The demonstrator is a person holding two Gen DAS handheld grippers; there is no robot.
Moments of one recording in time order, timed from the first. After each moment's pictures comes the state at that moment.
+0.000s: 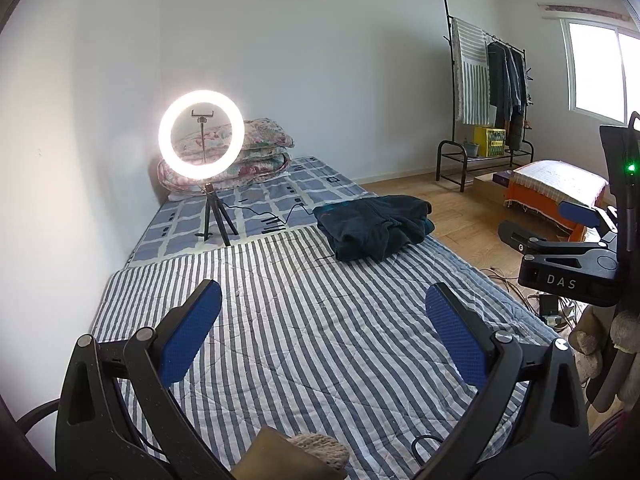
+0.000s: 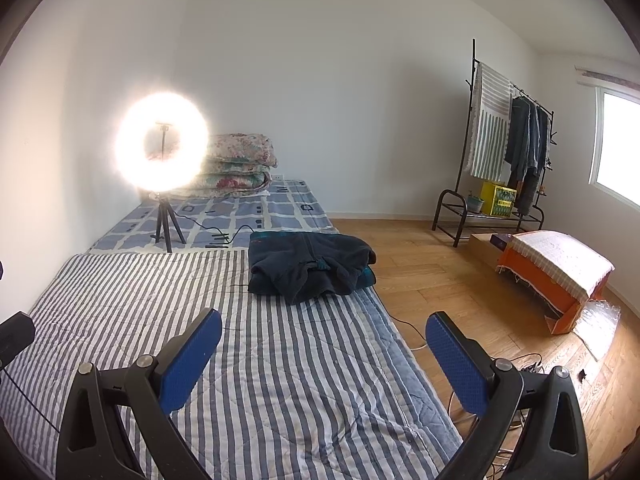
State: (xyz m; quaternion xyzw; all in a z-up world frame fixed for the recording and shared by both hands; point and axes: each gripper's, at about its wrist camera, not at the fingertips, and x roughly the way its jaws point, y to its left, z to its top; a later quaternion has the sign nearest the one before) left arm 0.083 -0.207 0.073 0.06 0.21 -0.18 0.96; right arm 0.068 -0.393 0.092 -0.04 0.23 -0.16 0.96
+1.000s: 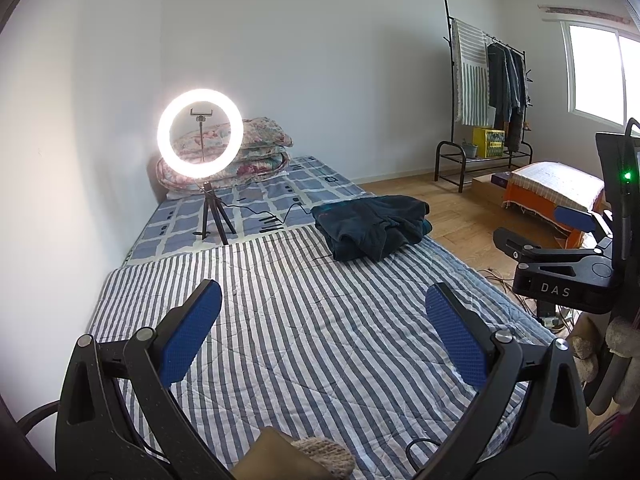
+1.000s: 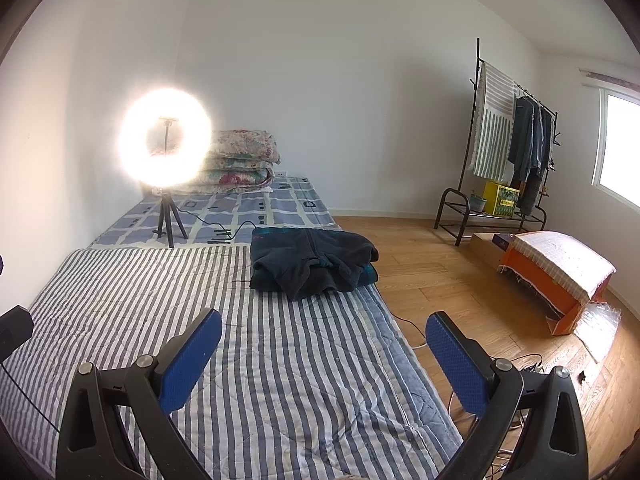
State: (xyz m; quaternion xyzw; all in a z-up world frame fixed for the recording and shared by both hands) left arm 0.081 -0.209 0.073 0.06 0.21 -0.18 0.96; right arm 0.070 -0.392 0.089 -0.04 0.24 -0.15 0.96
